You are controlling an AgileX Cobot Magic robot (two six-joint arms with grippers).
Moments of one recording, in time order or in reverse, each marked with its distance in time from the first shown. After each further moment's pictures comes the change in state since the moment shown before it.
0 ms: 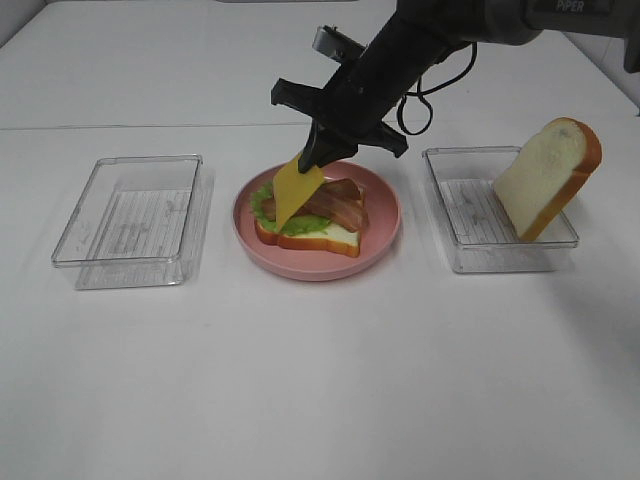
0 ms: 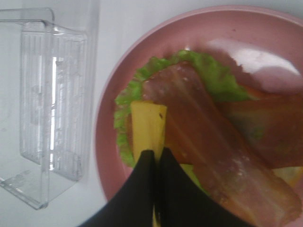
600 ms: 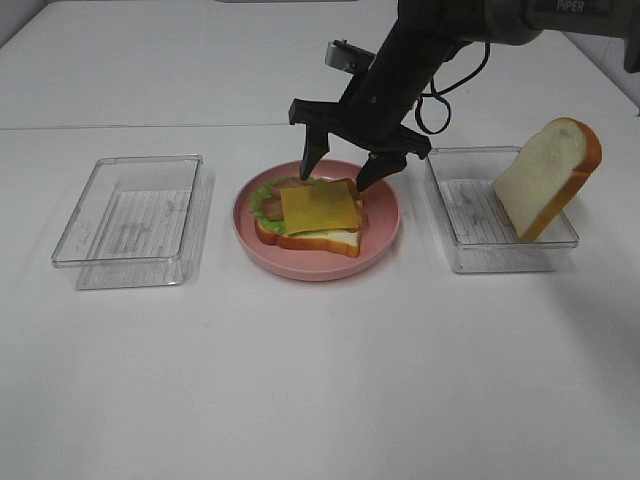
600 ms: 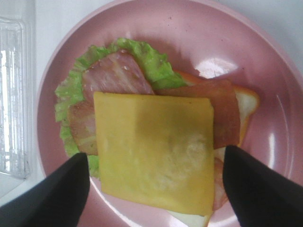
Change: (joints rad) left arm 0.000 0.000 0.000 0.000 0.000 0.000; right arm 0.000 0.000 0.000 -0.155 0.049 0.067
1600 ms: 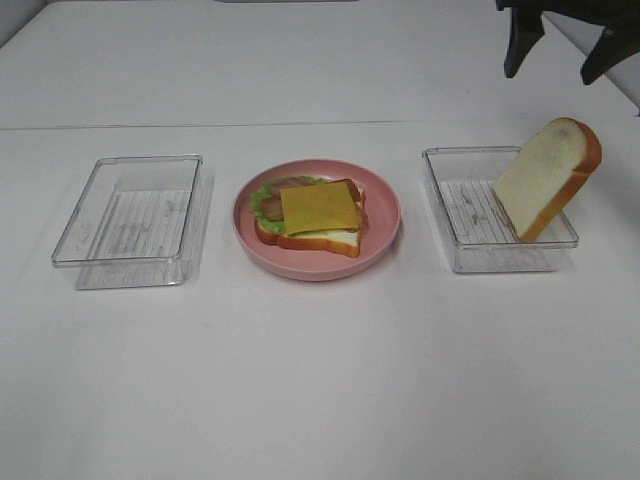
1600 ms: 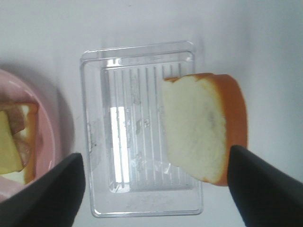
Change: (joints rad) left arm 0.000 0.000 0.000 0.000 0.000 0.000; right arm -0.322 -0.310 0.000 -0.302 0.270 0.000
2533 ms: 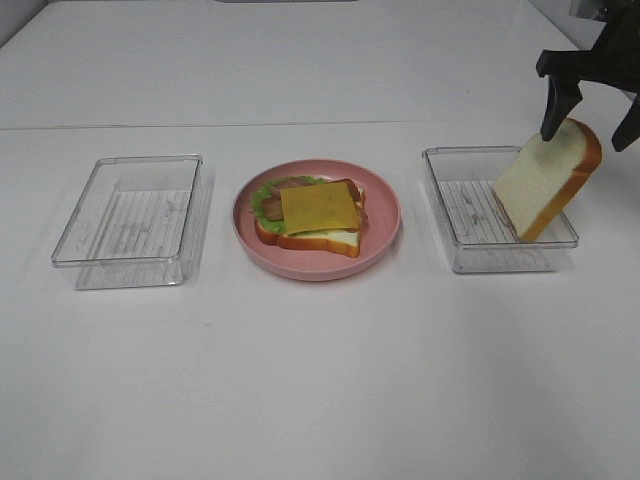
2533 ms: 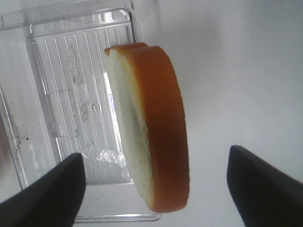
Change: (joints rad) left arm 0.000 0.000 0.000 0.000 0.000 0.000; right arm -0.139 0.118 0.057 0.061 0.012 -0.109
